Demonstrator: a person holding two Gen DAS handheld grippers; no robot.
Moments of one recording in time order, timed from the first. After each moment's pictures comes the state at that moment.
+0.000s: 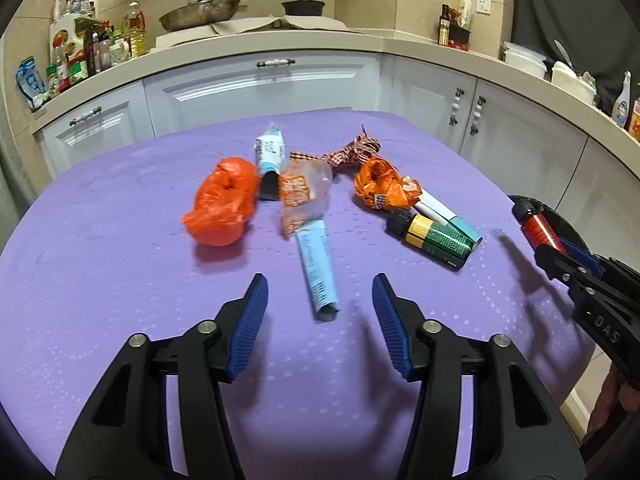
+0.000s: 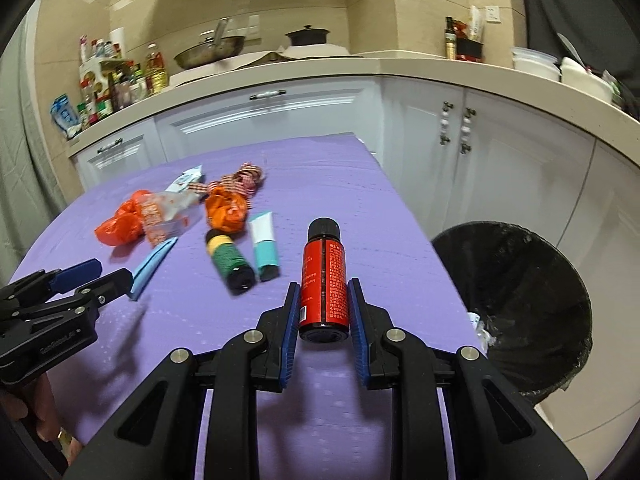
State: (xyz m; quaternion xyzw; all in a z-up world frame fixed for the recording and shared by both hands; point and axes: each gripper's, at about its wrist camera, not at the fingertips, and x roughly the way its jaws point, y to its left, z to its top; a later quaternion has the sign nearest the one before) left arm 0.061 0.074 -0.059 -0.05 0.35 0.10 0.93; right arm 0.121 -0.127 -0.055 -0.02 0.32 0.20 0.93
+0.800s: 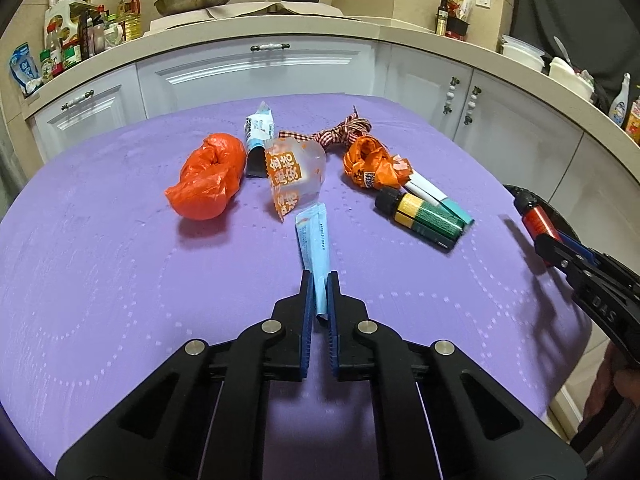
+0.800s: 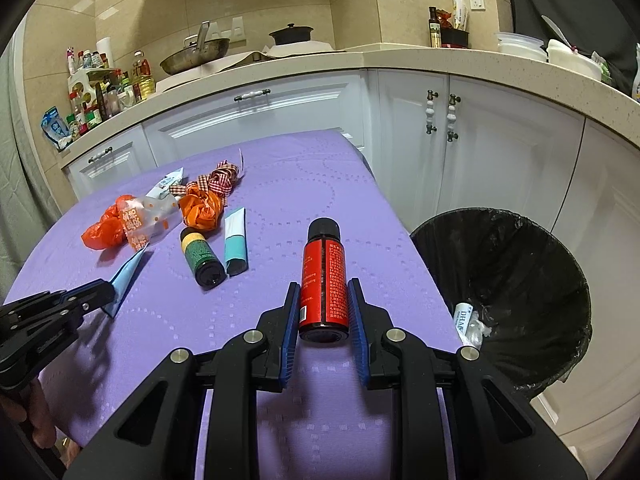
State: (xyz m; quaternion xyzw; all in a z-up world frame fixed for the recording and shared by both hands) left arm 0.055 0.072 -0.065 -0.06 0.37 0.08 0.92; right arm 0.128 -0.142 -0.062 -0.01 0.33 0.19 0.93
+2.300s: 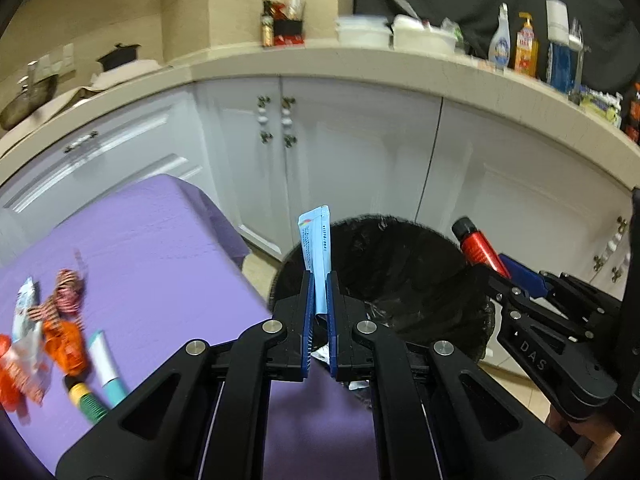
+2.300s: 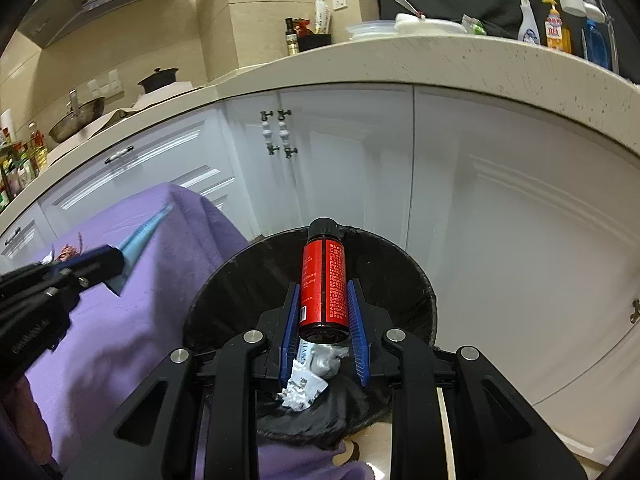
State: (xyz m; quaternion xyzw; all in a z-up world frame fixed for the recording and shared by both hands) left arm 0.199 -0.153 -0.040 0.05 0.34 -0.12 0.93; right arm 0.184 -0.313 -0.064 0.07 0.31 0.02 0.95
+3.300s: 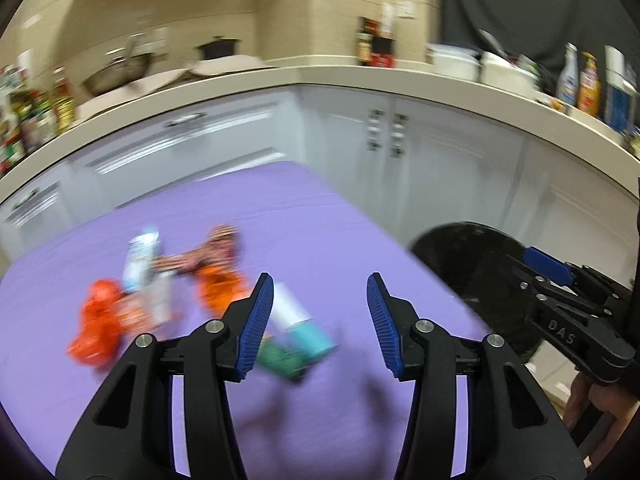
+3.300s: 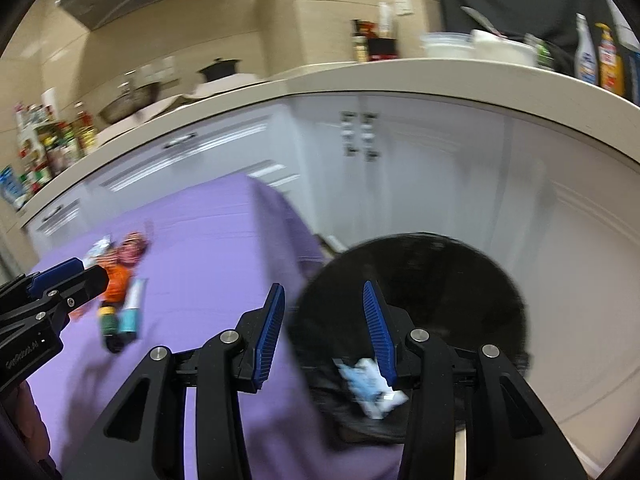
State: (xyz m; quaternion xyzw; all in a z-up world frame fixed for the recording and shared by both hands) left arm 0.126 -0.014 -0.015 0.01 0.31 0.02 0.95; right arm 0.168 -0.204 -0.042 0.04 0.30 0.13 0.94
